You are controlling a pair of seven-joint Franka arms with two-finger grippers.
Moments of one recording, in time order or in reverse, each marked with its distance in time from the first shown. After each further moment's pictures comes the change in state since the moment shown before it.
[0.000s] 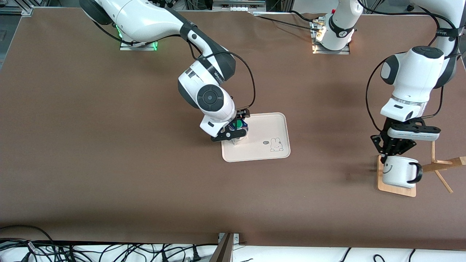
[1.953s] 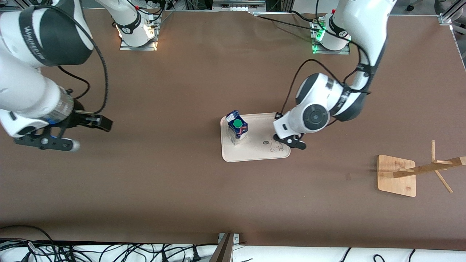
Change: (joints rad) left arm -0.330 0.419 -0.156 0.584 -0.271 -1.155 -0.144; right arm -0.292 -0.380 -0.331 0.058 -0.096 -0.434 -0.277
